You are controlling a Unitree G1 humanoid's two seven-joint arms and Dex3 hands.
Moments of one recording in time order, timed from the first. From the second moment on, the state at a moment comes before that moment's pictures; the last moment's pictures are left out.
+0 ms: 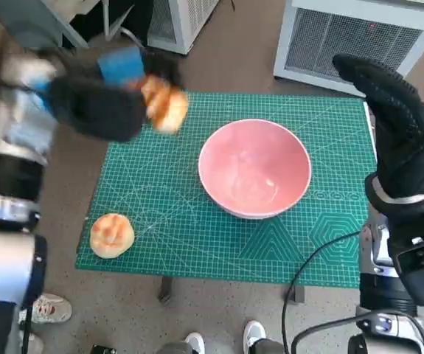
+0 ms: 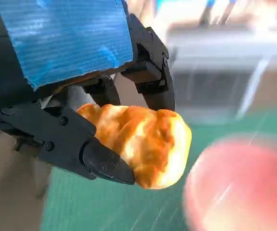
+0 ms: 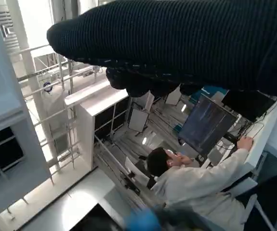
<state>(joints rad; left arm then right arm) -1.37 0.59 -0.29 0.96 0.41 -0.49 -0.64 -0.66 -0.26 -0.15 0.32 0.15 -0.81 0.30</state>
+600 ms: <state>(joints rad) -1.39 0.36 -0.40 0.97 0.49 -0.58 -0.55 -0.66 -0.25 -0.14 0.31 0.15 -0.81 0.28</state>
